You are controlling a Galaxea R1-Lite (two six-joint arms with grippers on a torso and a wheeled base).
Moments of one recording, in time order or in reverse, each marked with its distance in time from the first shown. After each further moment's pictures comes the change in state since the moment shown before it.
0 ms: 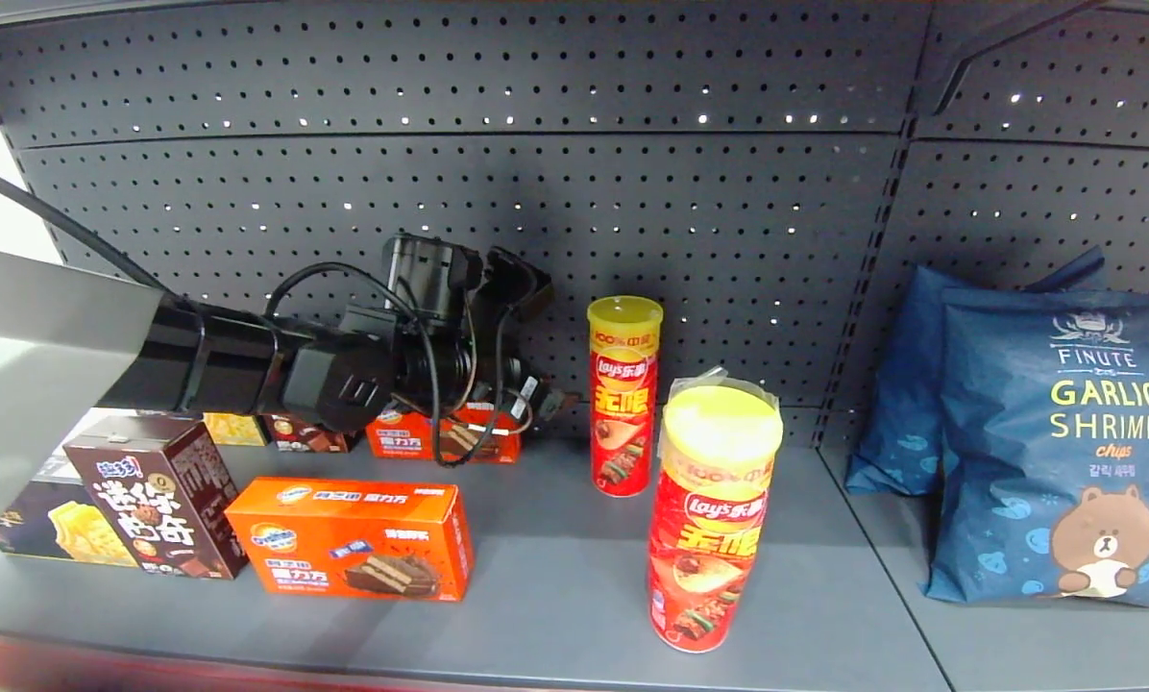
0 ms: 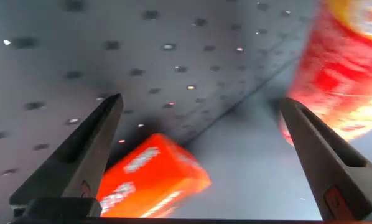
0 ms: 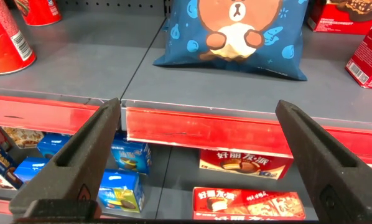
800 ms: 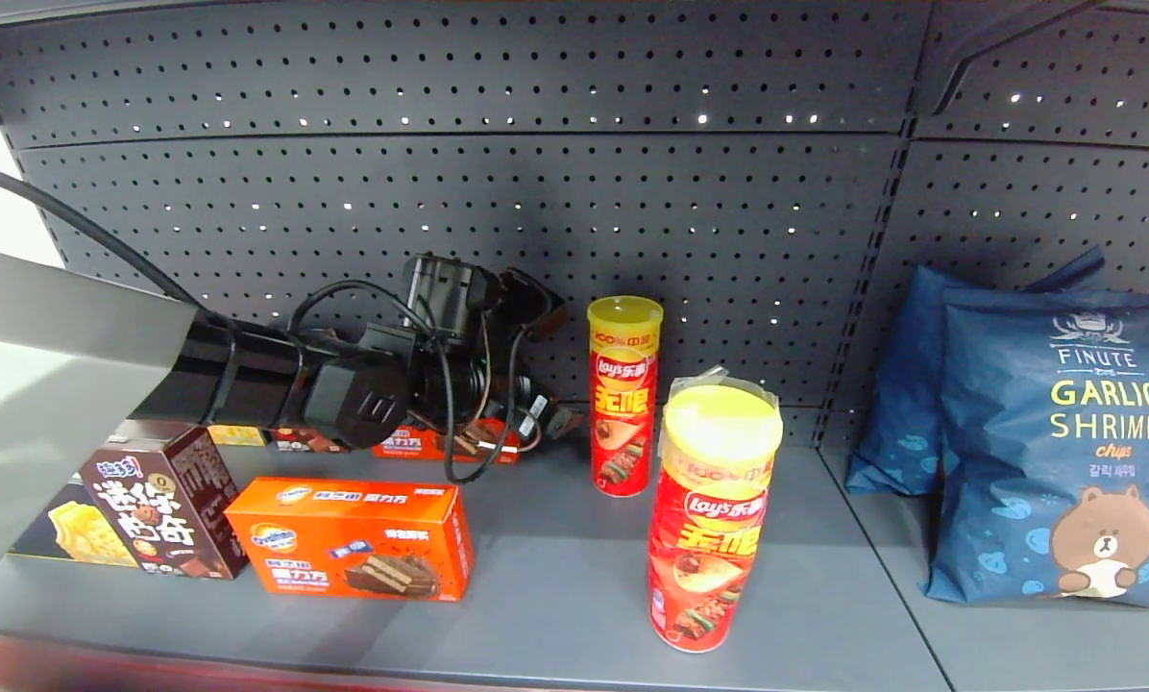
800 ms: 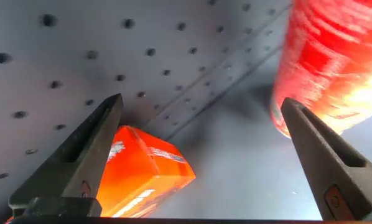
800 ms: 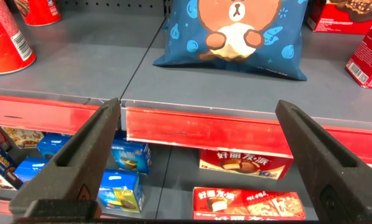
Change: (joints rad) left arm -0.021 0.021 0.017 -0.003 0.044 0.003; right arm 0.000 0.000 0.000 0.000 0.000 0.000
